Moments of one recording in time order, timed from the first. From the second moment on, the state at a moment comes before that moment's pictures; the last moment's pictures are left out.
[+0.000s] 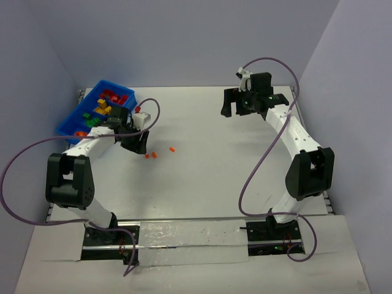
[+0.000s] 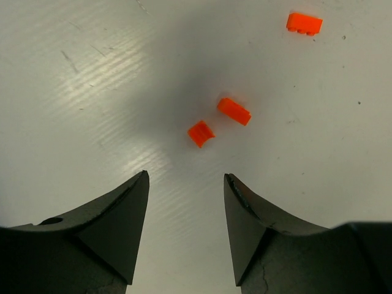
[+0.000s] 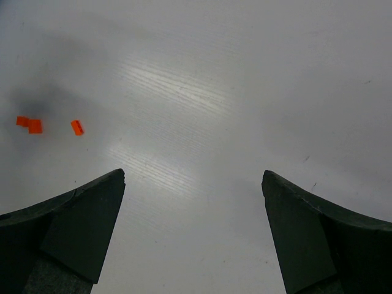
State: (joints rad) left arm -0.14 1.61 1.10 -0.58 0.30 0.30; right arm 0.20 1.65 1.50 -0.56 -0.29 0.06
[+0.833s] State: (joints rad) left arm -0.31 1.72 1.08 -0.56 -0.05 -0.19; right arm 0.20 1.65 1.47 -0.57 -0.27 0.06
